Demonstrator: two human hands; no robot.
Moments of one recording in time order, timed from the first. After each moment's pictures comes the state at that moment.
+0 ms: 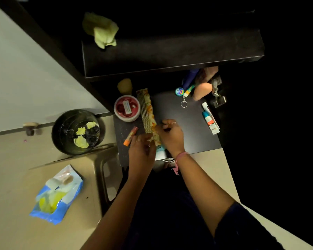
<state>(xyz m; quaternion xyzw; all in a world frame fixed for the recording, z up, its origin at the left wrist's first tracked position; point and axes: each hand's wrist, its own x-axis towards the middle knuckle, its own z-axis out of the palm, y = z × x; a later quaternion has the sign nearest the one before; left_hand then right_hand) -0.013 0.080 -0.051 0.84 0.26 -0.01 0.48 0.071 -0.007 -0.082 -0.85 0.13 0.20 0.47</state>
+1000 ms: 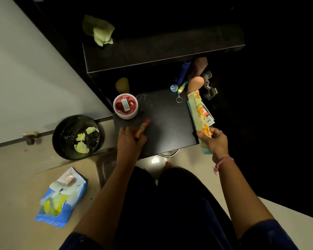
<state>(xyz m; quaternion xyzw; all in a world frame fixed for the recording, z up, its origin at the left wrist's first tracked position) -0.012 0.123 -0.046 0.88 0.26 -0.06 0.39 0.049 -0.130 -0.057 -0.77 0.33 0.15 0.52</state>
